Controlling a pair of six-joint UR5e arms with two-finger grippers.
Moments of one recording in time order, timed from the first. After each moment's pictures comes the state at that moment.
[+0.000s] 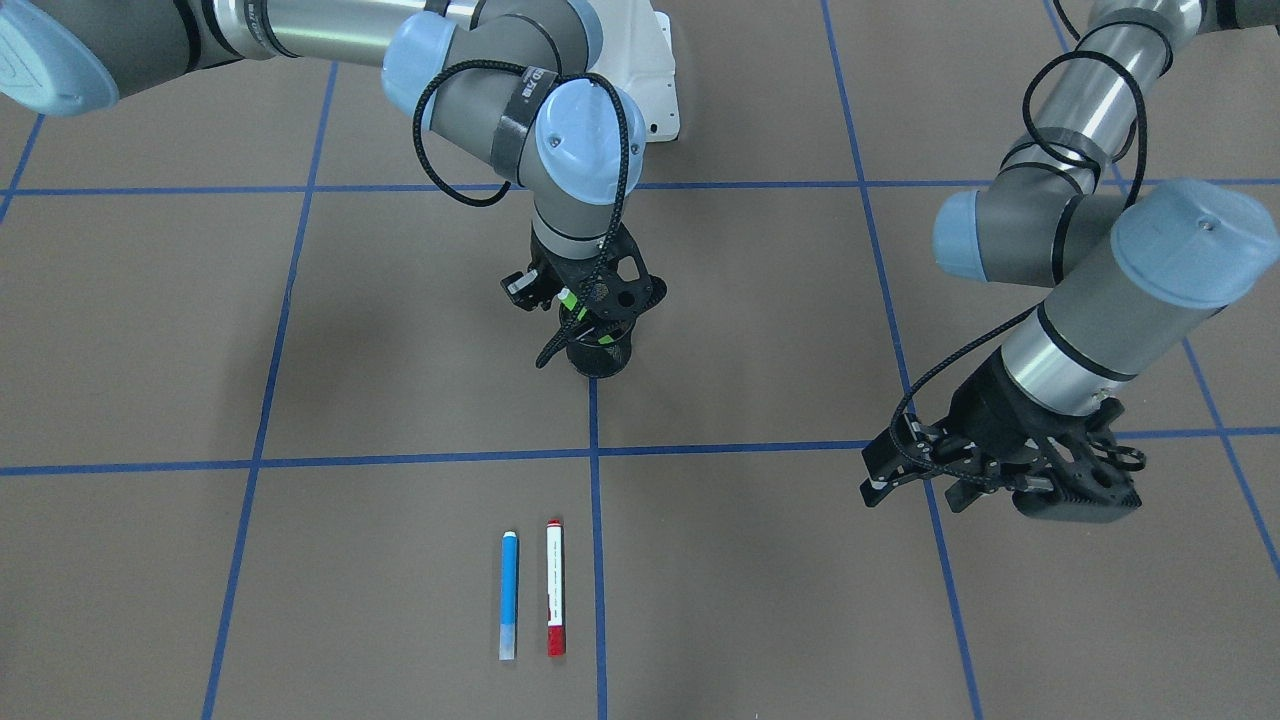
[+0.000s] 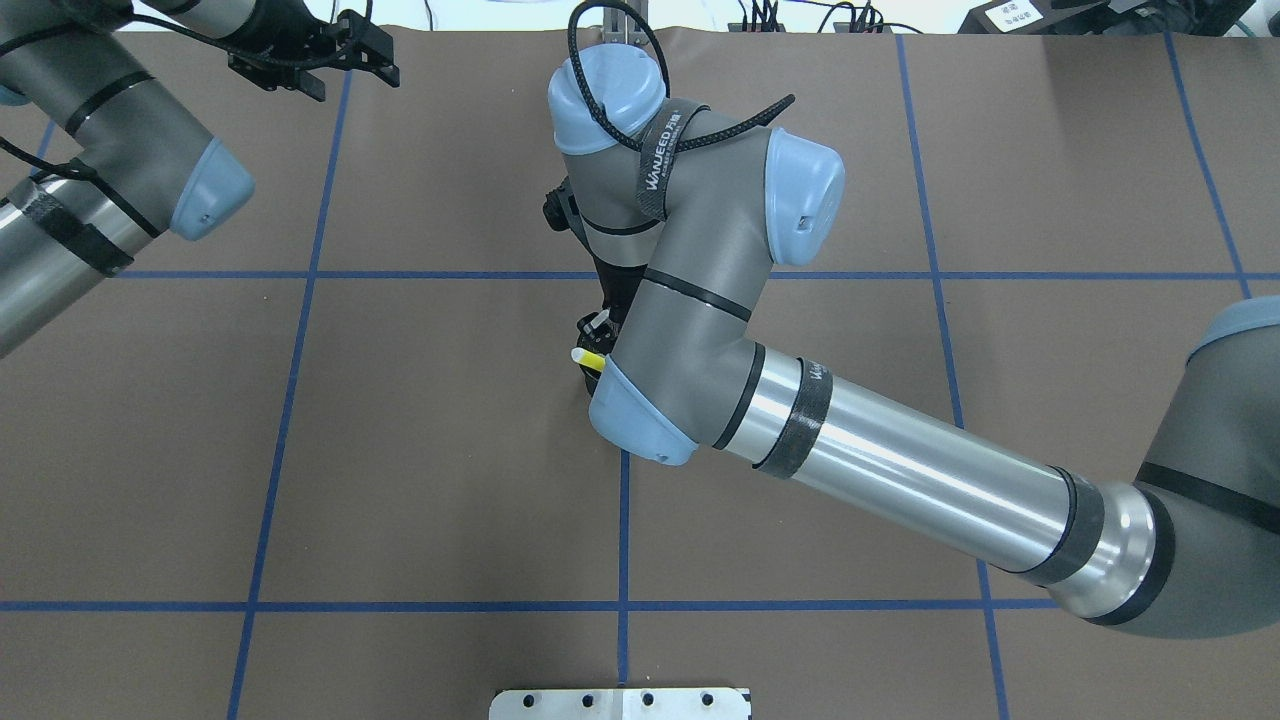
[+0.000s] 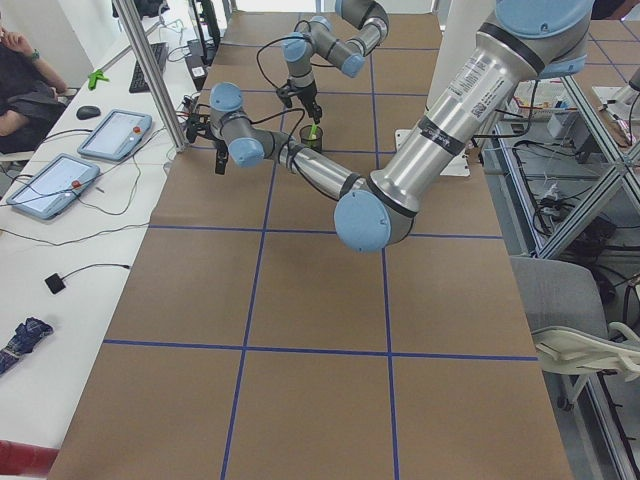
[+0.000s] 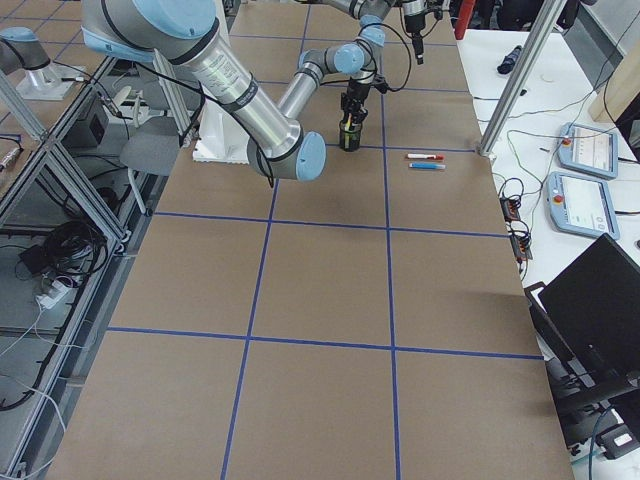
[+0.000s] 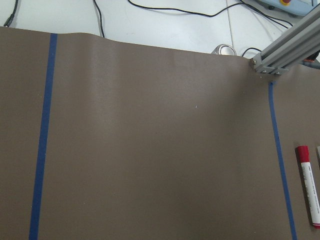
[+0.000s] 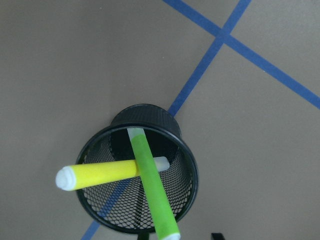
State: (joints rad) left arm -1.05 -2.24 -1.34 -2.14 -2.18 -1.02; right arm 0.59 -0.58 1.44 -1.97 2.06 0.46
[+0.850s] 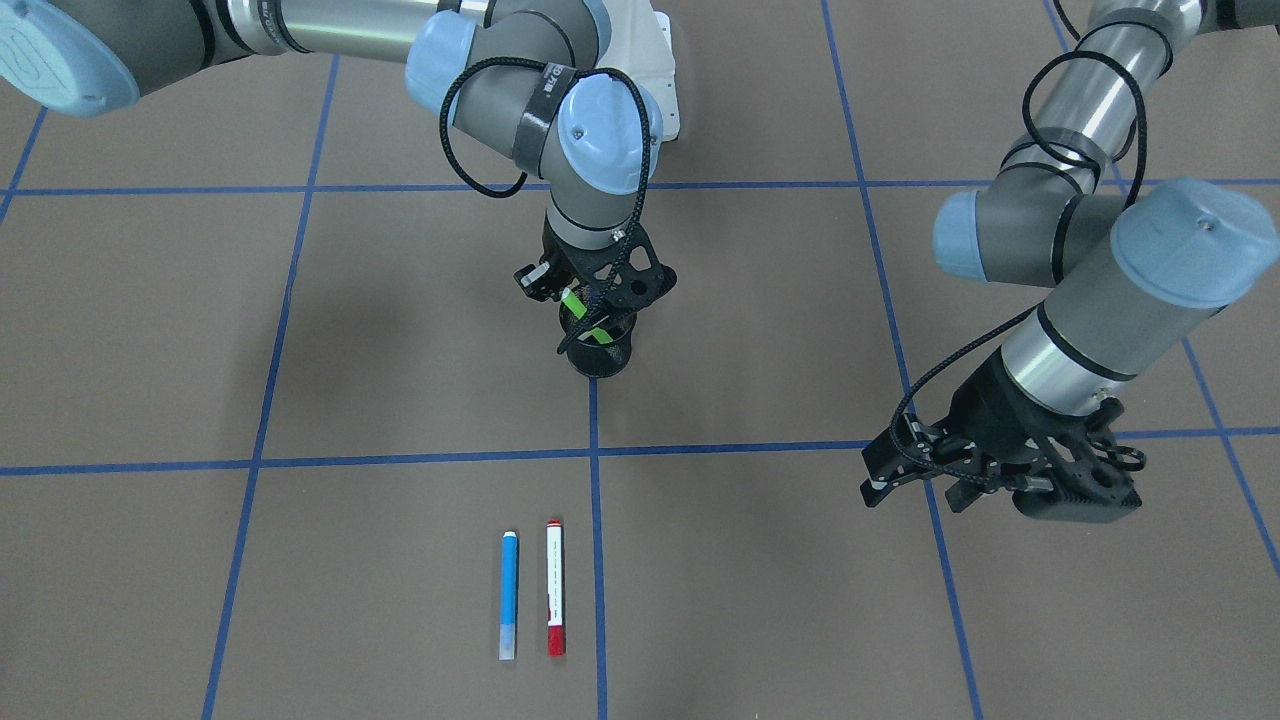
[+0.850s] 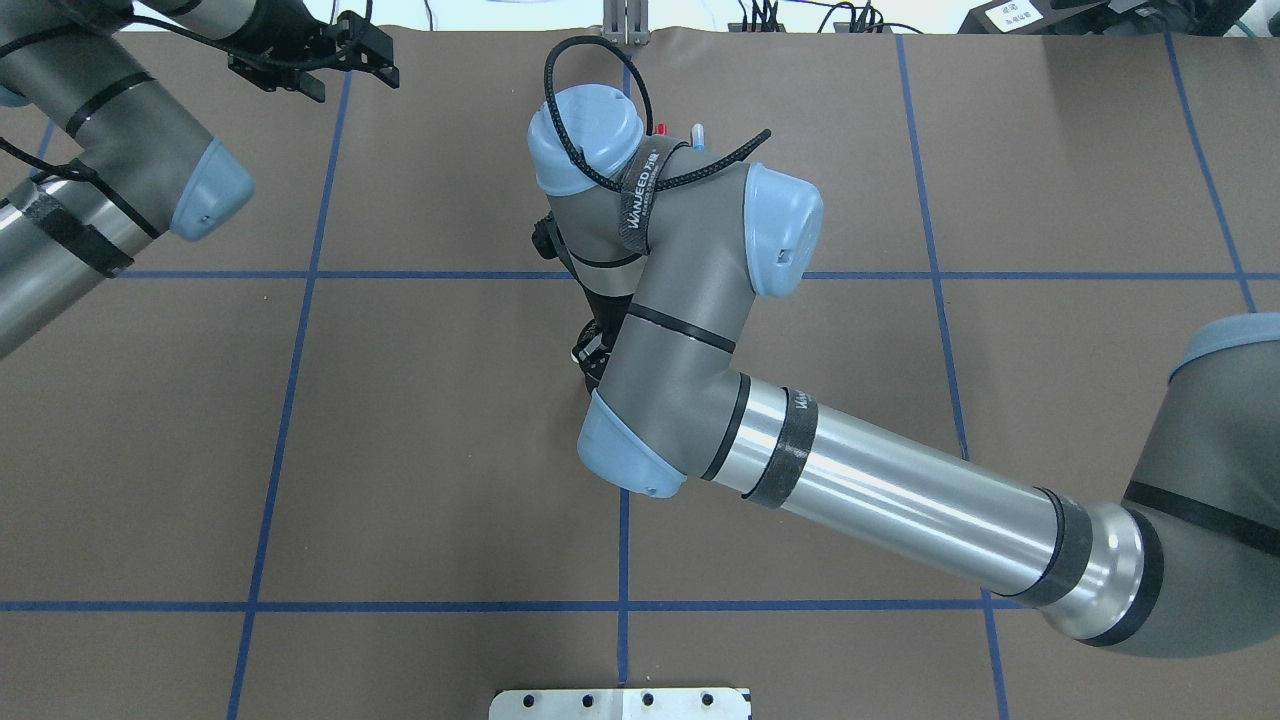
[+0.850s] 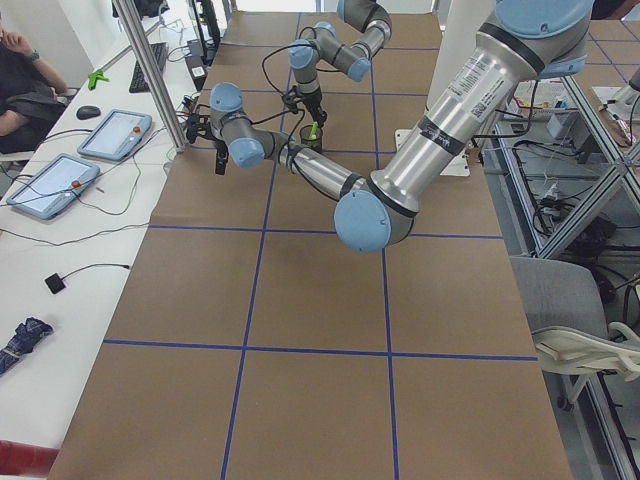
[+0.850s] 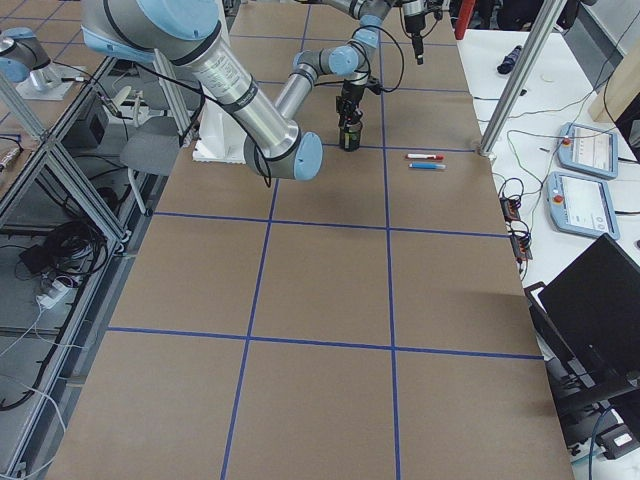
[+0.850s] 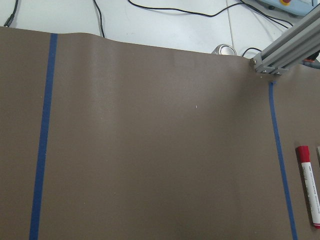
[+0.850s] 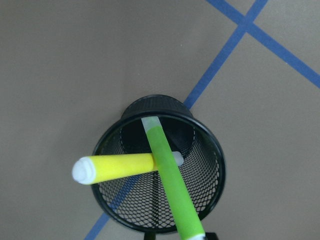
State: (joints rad) left arm -1.05 -2.24 -1.34 -2.14 -2.18 -1.02; right arm 0.56 -0.58 1.43 -1.97 2.02 0.46
